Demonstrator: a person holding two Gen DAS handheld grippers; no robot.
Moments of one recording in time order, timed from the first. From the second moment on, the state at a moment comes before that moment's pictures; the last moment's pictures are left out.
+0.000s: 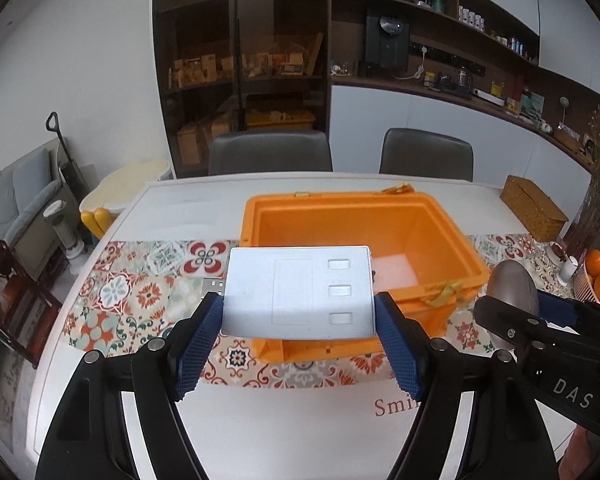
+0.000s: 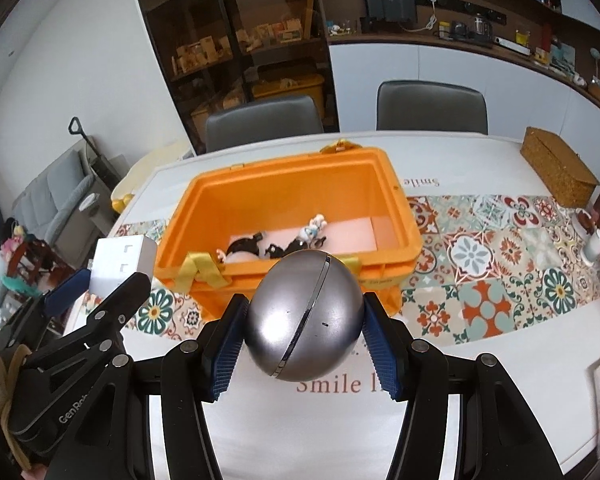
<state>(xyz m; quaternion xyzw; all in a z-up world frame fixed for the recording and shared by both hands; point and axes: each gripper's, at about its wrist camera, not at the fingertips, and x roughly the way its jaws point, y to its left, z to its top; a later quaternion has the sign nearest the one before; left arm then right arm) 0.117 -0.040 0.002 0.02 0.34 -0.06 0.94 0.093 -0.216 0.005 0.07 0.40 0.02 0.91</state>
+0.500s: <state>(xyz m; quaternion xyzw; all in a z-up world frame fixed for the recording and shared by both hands) 0.146 -0.047 0.023 0.02 0.33 -0.06 0.94 0.117 -0.223 0.028 0.07 0.39 0.01 0.92</state>
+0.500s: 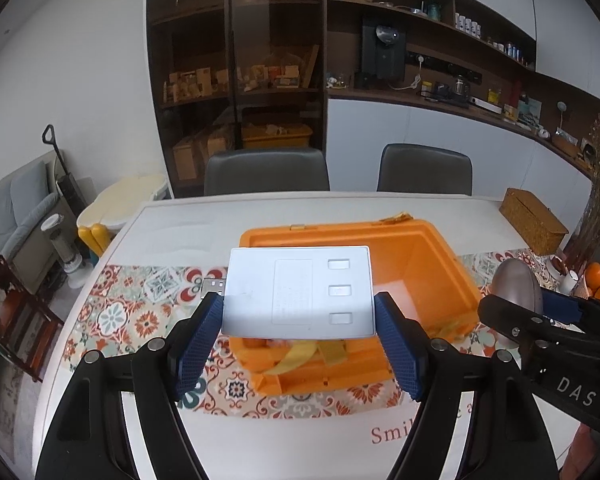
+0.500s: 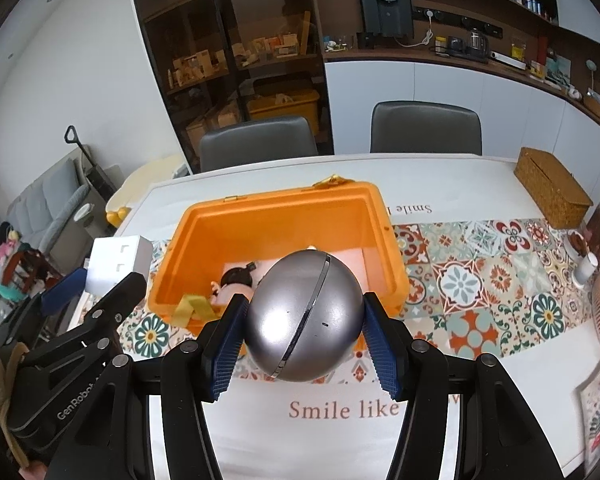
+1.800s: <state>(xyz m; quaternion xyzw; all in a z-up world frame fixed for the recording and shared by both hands) 0.279 -0.070 -0.031 0.06 0.45 -0.07 0.89 0.264 -0.232 -0.018 0.05 0.50 0.00 0.87</state>
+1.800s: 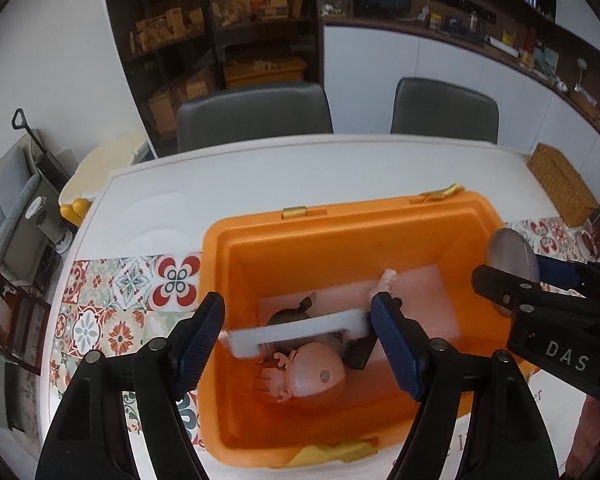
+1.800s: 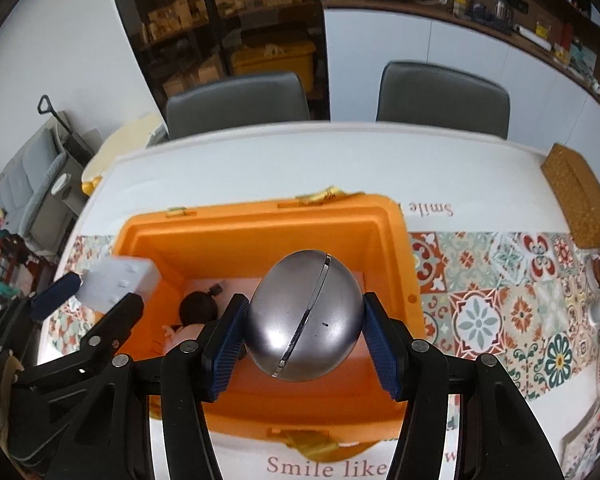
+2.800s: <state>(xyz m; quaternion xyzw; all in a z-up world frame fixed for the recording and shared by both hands) 0.253 -0.043 -0.028 0.05 0.47 -0.02 0.88 0.248 -0.227 -0.018 0.02 0.52 -0.04 0.85</state>
